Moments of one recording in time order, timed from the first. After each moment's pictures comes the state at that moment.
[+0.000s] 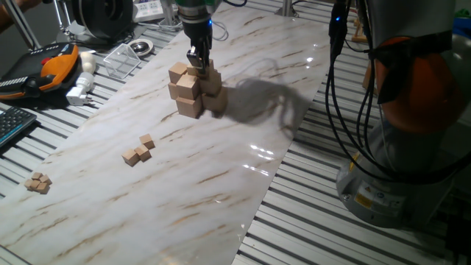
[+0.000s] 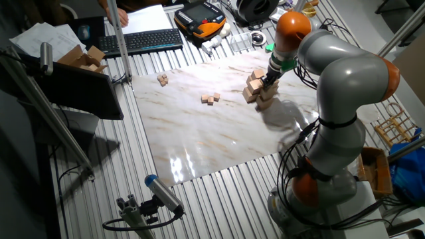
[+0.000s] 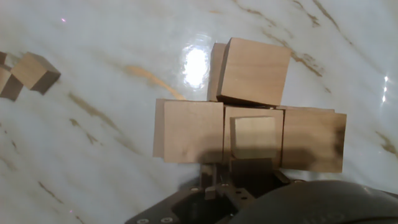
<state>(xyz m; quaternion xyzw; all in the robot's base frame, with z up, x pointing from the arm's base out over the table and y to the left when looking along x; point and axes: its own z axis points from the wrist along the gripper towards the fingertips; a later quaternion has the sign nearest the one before) 0.552 -0.098 0.145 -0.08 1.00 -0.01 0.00</state>
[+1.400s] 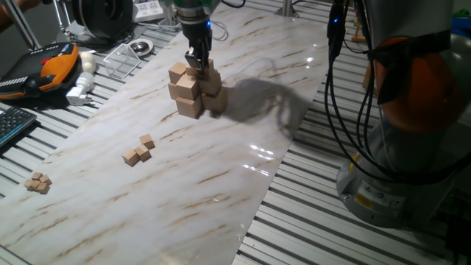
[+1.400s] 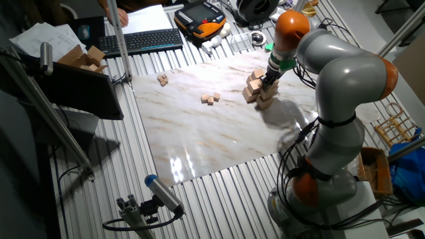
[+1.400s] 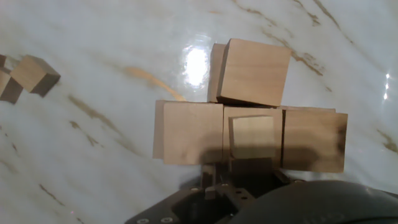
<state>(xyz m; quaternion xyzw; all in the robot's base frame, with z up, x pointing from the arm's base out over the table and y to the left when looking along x) 0.552 -0.096 0.142 -0.06 1.00 -0.01 -0.01</state>
